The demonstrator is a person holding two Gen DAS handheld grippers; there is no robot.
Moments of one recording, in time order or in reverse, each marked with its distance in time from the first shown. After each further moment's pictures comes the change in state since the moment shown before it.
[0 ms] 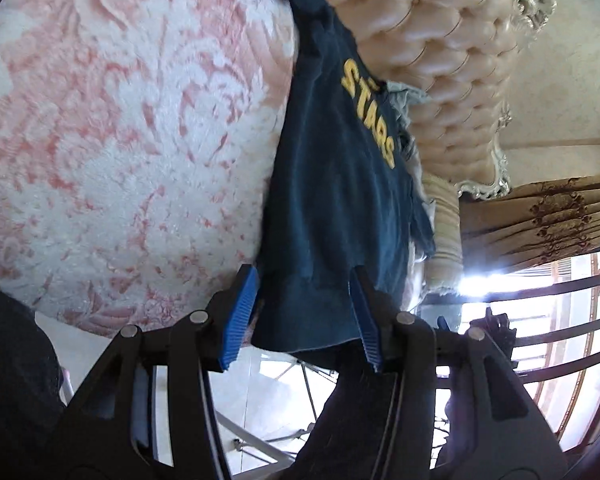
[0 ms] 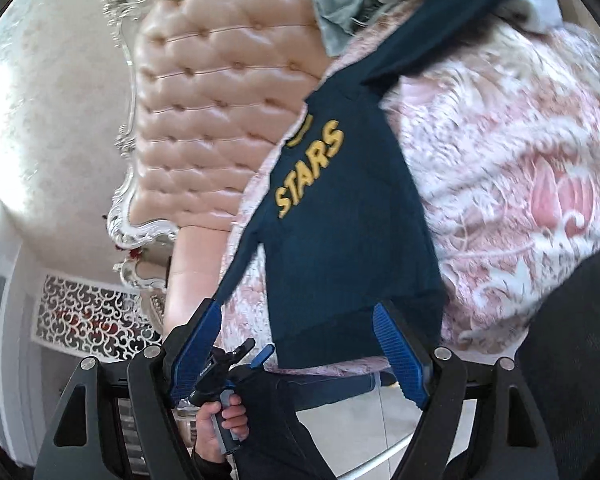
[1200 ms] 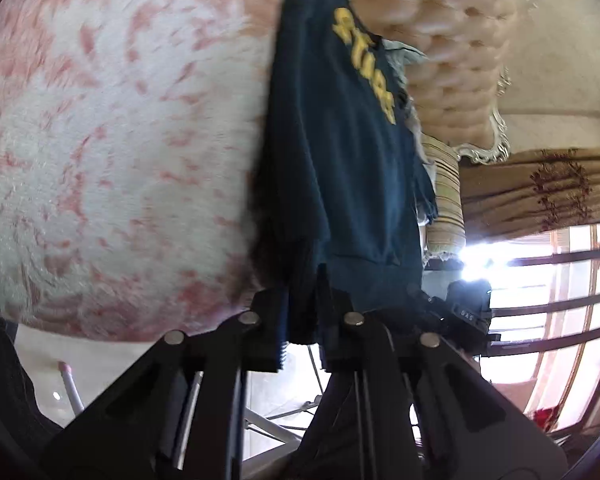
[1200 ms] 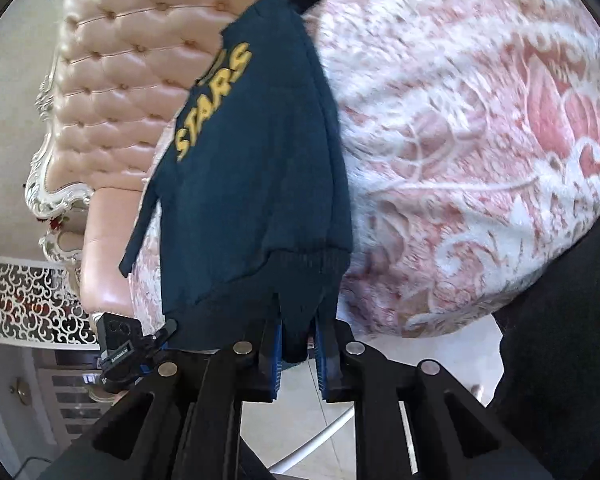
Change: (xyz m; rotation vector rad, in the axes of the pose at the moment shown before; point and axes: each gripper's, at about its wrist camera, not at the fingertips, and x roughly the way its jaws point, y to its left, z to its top) left arm 0.022 -0.010 -0.009 0.063 0.110 -0.001; right arm 0.060 -0.029 -0.020 -0.065 0.108 -0.258
